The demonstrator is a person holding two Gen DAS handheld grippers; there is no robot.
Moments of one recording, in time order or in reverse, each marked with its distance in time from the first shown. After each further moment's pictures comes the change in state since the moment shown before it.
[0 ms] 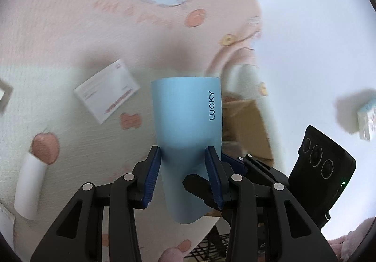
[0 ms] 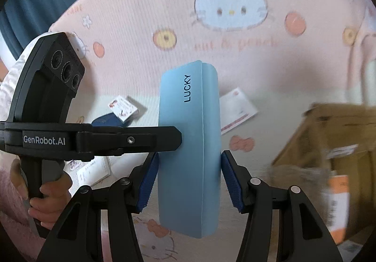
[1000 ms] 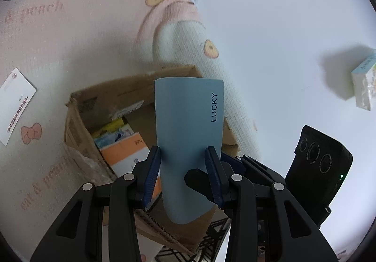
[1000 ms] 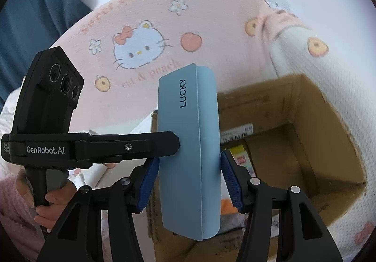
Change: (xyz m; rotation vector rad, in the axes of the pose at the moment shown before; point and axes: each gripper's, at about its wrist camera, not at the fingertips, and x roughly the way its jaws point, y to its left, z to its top) left arm 0.133 -0.151 -0.003 0.158 0.190 -0.114; right arm -0.136 -0.147 -0.030 0.254 -0.097 -0.152
